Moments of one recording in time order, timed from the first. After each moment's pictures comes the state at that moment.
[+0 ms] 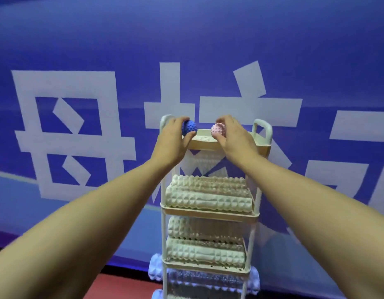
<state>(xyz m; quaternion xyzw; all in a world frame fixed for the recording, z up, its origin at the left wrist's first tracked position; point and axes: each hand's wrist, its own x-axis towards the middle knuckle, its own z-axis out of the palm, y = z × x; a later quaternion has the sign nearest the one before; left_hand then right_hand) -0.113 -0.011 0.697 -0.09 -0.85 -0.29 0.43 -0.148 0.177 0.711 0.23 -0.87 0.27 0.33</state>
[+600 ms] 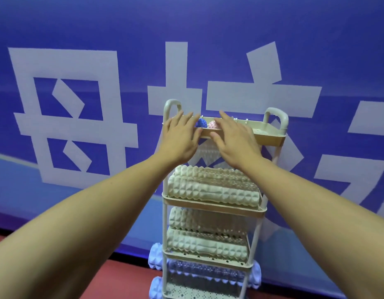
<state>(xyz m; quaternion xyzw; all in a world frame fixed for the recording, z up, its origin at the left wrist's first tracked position) -0.144 -0.015 0.665 -0.06 -0.91 -0.14 0.38 -0.167 0.163 0.674 0.25 -0.90 0.14 0.34</state>
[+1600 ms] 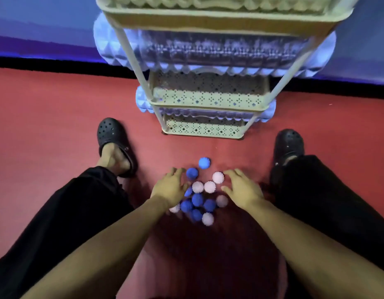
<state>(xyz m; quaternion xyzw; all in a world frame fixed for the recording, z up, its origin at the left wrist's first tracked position) 0.028 0.014 -0.038 0.07 -0.92 -0.24 -0.29 -0.010 0.253 -0.024 0.07 -0.94 0.13 -0.32</state>
